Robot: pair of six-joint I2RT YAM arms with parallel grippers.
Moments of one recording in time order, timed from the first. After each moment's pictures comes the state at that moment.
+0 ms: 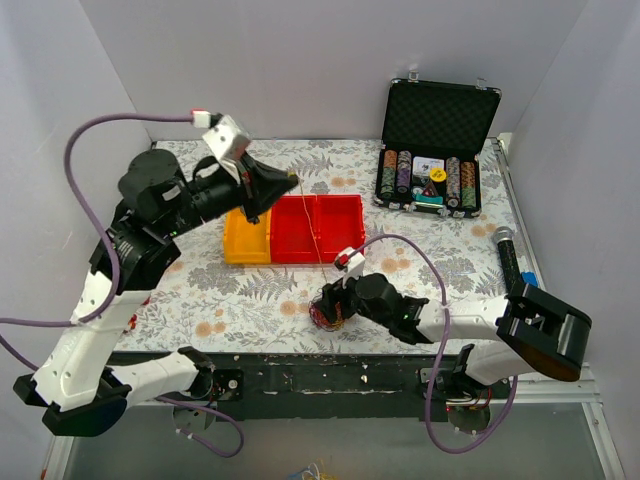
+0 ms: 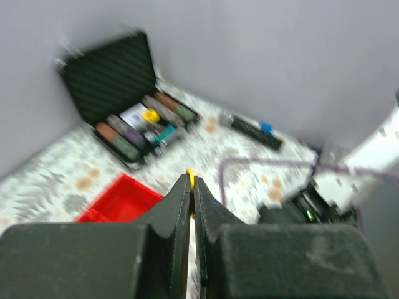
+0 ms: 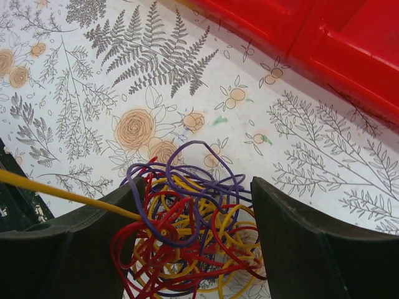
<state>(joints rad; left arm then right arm) -0.64 1.08 1.59 -0.55 0.45 -0.06 1.10 1.38 0.44 0.51 0.16 0.37</state>
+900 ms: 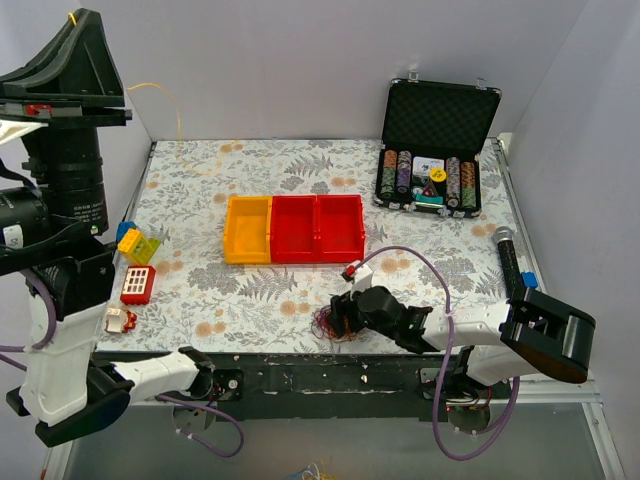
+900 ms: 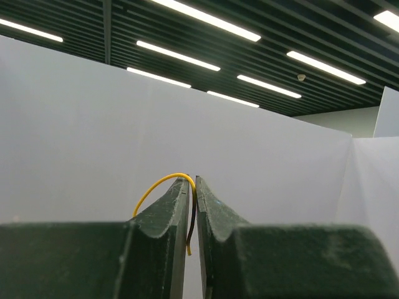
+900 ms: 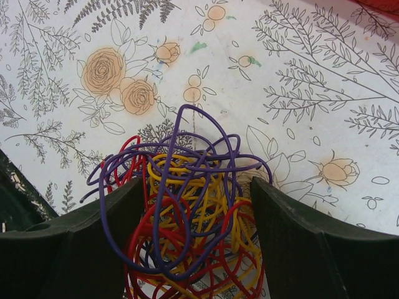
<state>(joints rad) -0.64 1.12 1.99 0.11 -0.32 0.10 1.16 1.34 0.35 0.43 0.22 0.49</state>
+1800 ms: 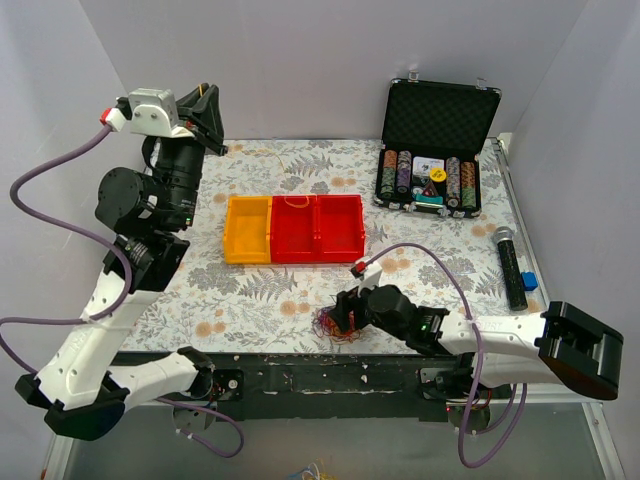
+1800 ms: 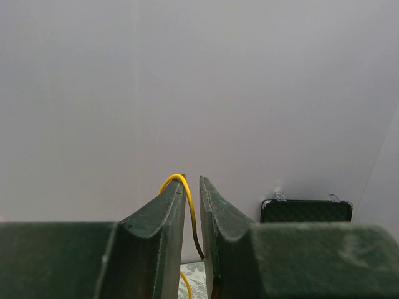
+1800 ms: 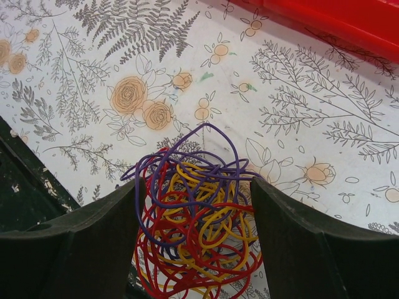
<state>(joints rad) -0.64 1.05 1.50 0.13 -0.37 0.14 1.17 1.16 0.35 0.33 0.26 0.49</state>
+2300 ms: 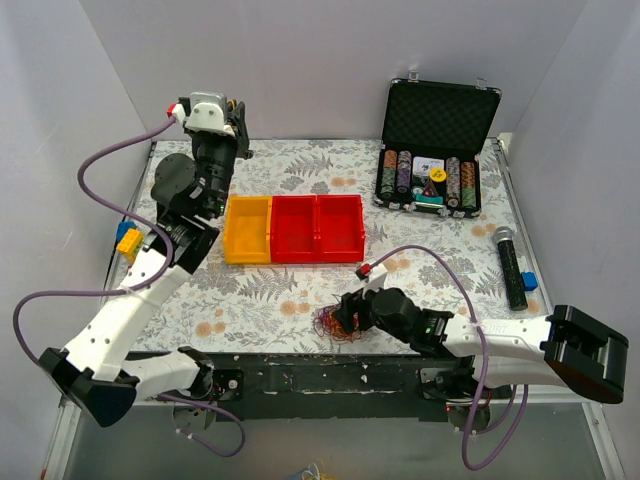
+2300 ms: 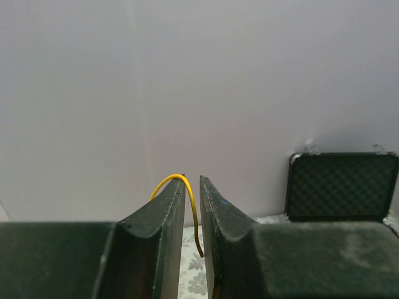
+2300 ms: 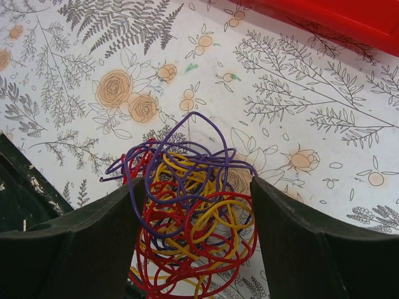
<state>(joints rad) -0.60 1.13 1.35 0.22 -0.38 0.15 1.17 1.12 0.31 0.32 0.29 0.49</state>
